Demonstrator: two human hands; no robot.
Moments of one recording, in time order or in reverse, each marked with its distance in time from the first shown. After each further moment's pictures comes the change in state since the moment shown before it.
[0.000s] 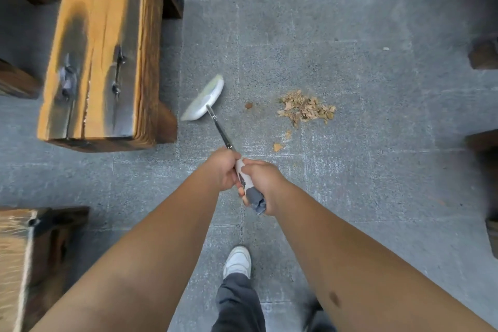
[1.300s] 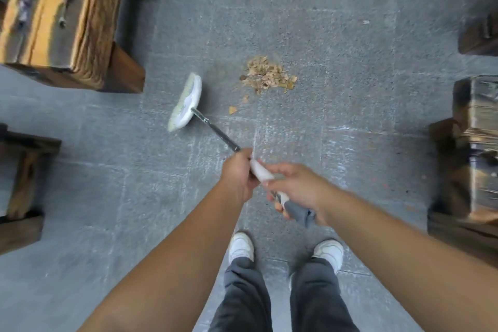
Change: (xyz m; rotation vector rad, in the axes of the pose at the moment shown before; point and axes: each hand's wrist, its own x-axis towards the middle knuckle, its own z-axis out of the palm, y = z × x) left_hand -0.092 -0.175 0.314 -0.479 0.167 -0.026; right_hand -0.133 0.021 -0.369 -0.494 -0.278 -0.003
